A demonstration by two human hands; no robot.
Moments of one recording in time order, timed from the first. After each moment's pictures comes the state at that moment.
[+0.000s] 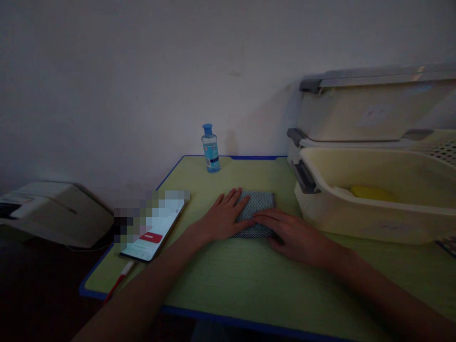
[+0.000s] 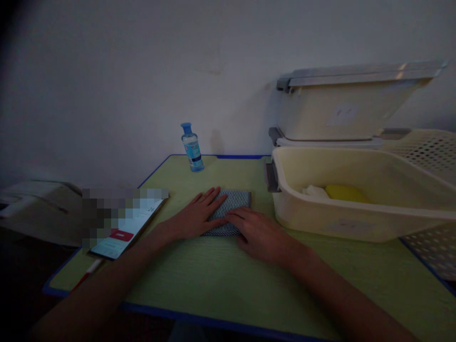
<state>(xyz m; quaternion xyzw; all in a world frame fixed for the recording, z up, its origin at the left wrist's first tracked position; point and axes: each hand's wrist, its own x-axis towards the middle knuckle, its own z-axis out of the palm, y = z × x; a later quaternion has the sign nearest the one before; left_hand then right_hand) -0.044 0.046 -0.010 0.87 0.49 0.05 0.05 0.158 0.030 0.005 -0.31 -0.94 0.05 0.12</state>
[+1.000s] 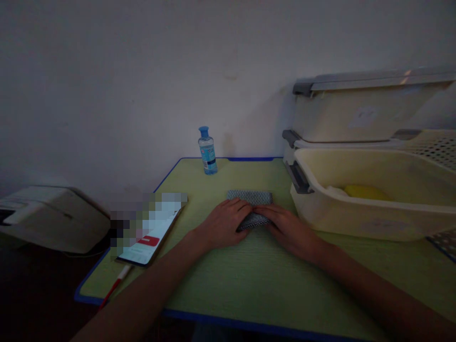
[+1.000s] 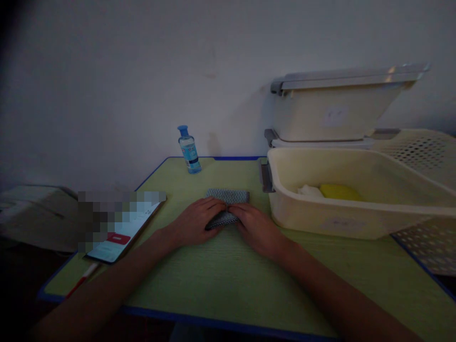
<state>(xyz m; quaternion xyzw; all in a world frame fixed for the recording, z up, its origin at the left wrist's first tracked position) -0.035 0.041 -0.004 0.92 0.38 0.14 0.00 0.159 0.040 -0.003 -0.36 -0.90 0.12 0.22</state>
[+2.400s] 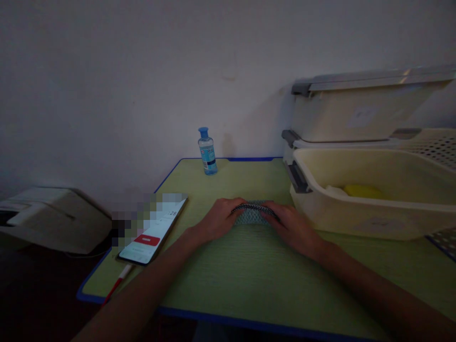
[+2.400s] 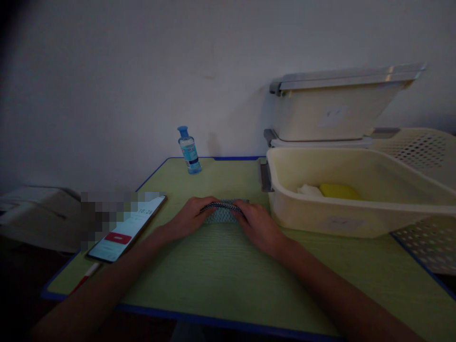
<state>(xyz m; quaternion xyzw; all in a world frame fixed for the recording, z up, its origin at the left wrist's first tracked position) -0.039 0.048 0.002 0.84 0.43 0.27 0.21 0.156 0.039 0.005 -0.45 -0.85 0.15 0.21</state>
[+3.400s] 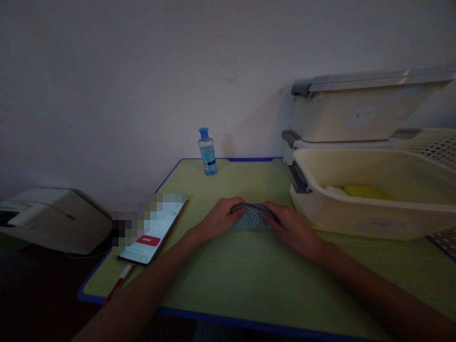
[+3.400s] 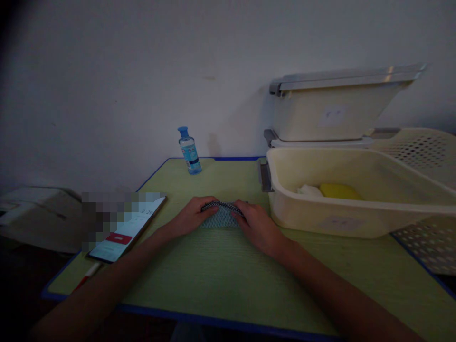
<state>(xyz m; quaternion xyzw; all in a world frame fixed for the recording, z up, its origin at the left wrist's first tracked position) -0.037 0.053 -0.003 0.79 0.45 0.29 0.31 0.156 0.039 0.006 -0.45 -0.85 0.17 0.21</state>
